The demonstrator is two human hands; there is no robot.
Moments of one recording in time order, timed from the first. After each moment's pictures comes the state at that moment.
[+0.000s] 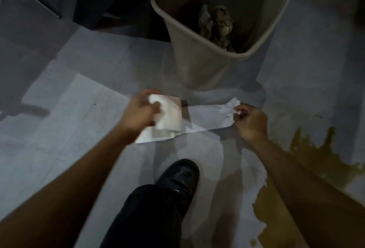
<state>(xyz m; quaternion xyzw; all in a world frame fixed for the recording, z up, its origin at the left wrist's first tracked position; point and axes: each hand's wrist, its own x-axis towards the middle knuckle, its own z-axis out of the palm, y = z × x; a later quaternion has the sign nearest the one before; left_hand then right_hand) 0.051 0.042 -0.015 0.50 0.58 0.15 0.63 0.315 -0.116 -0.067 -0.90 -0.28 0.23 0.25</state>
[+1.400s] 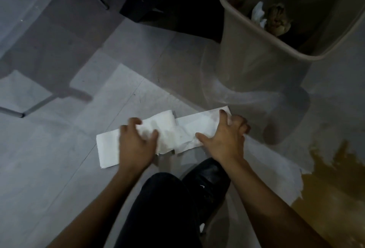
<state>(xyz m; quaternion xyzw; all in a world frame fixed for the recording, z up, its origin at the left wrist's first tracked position) -0.076 -0.015 -0.030 0.62 0.71 0.11 0.32 0.145 -0.074 -0.057 -0.88 -0.38 0.29 0.06</state>
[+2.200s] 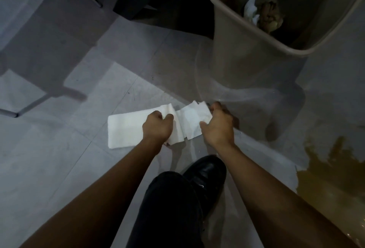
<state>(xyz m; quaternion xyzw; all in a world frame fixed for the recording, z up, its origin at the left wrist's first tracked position) 0.002 0.014 -0.054 0.48 0.74 0.07 0.47 0.160 -0.050 -0.071 -0.85 -0.36 0.32 0.20</state>
